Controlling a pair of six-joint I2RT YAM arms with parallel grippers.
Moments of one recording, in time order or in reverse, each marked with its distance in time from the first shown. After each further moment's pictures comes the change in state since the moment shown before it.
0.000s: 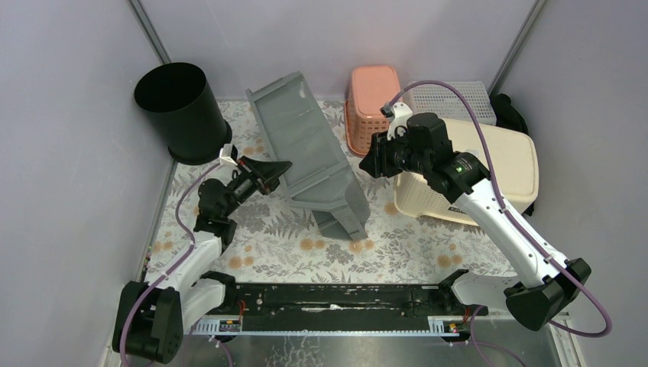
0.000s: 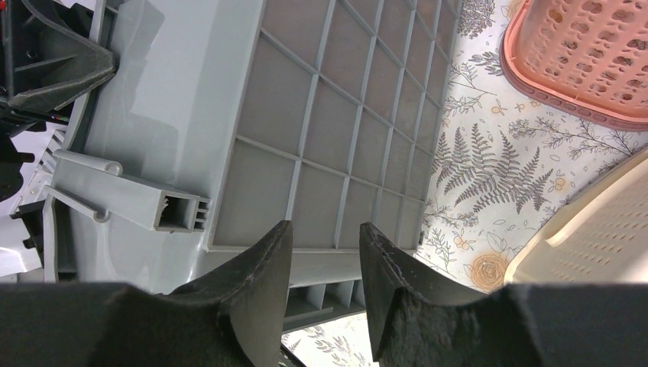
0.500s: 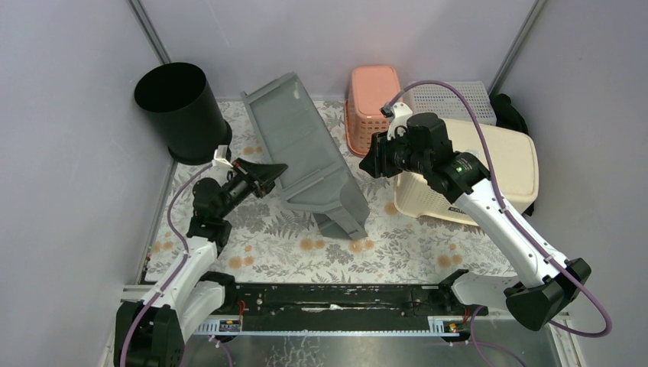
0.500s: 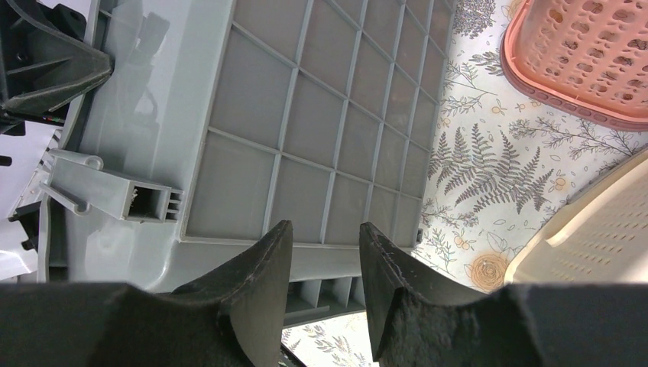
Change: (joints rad) left arm 0.043 -0.101 0.016 -0.201 0.018 0.102; right arm 0.000 0.000 0.000 0.000 -0.001 0.000
